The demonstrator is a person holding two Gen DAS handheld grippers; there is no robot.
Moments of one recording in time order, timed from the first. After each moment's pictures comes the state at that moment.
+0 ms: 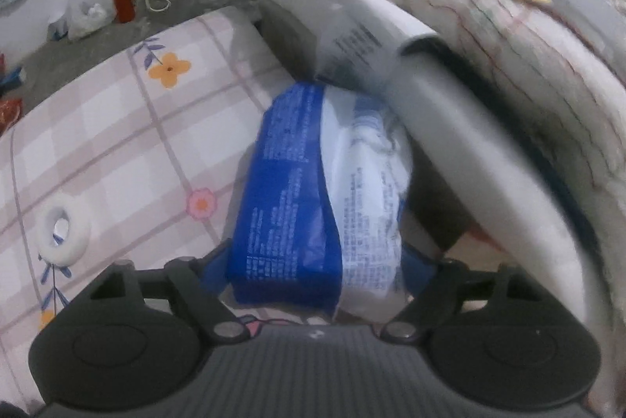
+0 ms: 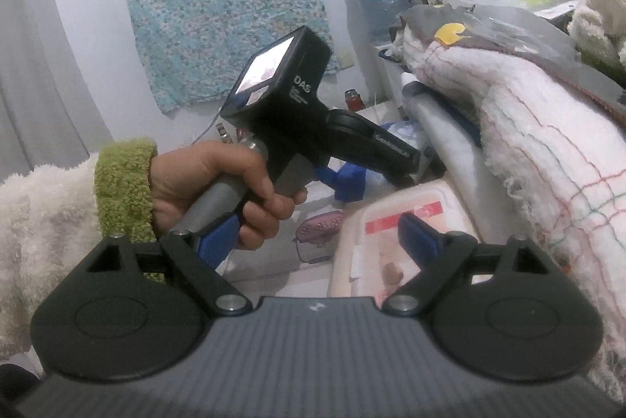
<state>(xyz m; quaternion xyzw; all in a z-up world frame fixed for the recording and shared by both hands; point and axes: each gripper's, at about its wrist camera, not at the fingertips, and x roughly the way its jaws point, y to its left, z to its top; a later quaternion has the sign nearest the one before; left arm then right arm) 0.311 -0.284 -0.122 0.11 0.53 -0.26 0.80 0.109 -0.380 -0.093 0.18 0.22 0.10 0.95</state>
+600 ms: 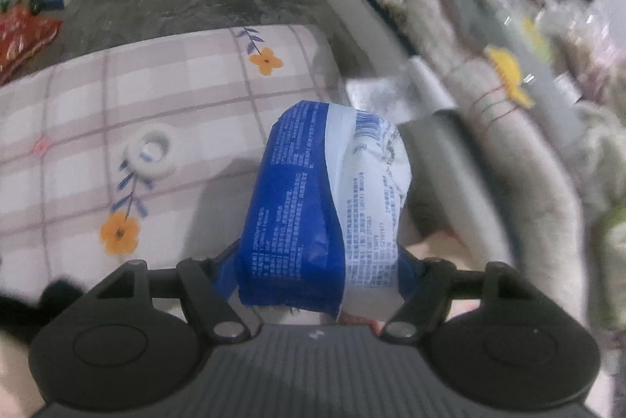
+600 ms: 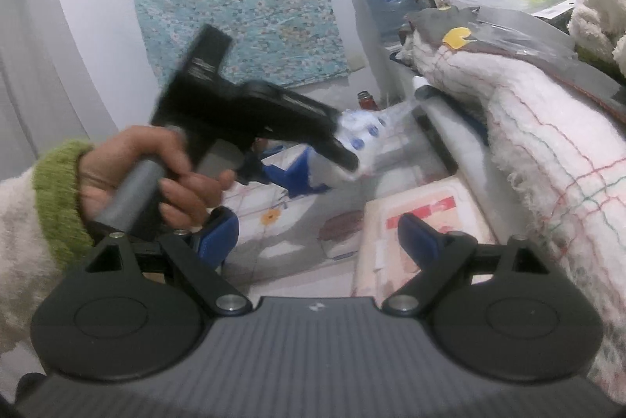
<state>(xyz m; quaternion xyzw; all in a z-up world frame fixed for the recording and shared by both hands) 0.296 -0.204 -0.068 -0.02 0.56 -0.21 0.80 0.088 -0.379 -0.080 0.20 0.22 0.12 0.95</state>
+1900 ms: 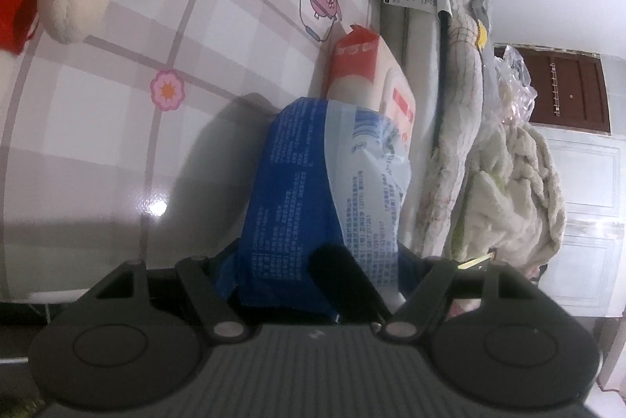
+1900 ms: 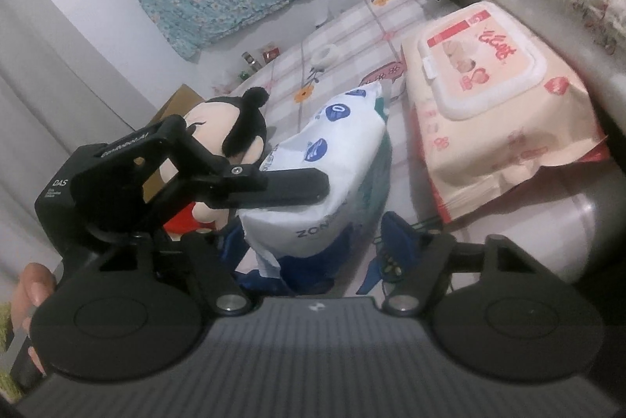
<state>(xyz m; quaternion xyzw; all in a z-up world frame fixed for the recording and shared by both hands) 0.104 -0.080 -0.148 -0.42 0.62 -0.25 0.61 0.035 -0.332 -0.121 0.28 0.35 0.16 0.88</state>
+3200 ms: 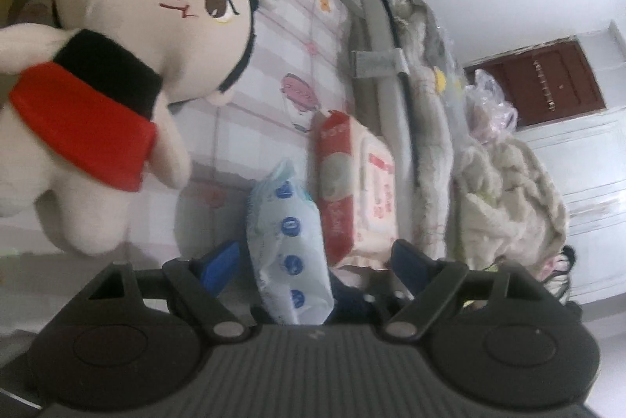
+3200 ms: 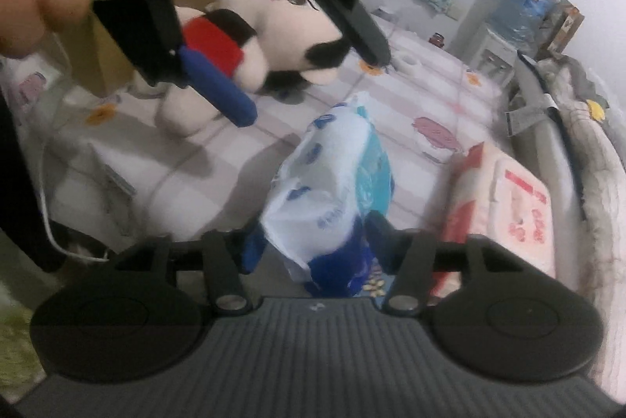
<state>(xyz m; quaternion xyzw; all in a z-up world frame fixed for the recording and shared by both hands) 0.094 -0.017 -0.078 -0.36 0.55 -0.25 0.72 0.010 -0.208 -0.088 -0.21 0.35 0.19 0.89</state>
